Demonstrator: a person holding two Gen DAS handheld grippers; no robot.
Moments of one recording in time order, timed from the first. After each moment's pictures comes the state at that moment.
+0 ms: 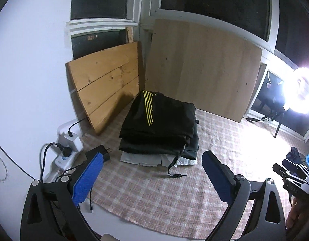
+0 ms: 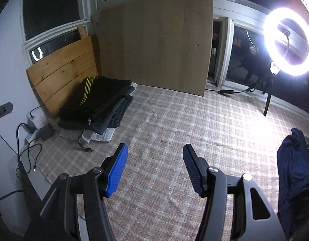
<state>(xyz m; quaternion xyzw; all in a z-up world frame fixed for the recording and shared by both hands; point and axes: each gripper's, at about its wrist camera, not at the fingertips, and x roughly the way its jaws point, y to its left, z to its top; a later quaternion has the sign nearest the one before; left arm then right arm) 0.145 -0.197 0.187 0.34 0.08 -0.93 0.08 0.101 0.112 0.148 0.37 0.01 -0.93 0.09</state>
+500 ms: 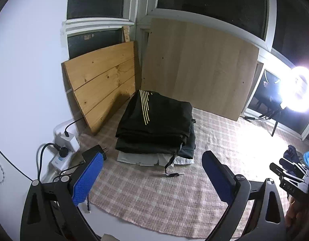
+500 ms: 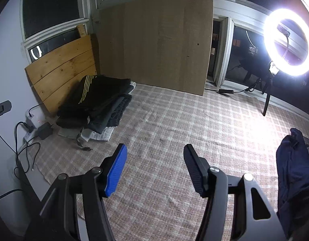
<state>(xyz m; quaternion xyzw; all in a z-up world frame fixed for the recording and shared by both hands) 0.143 -0.192 0.187 0.35 0.07 -0.93 0.07 0.101 0.114 0.146 0.37 0.01 -0.93 0.09</state>
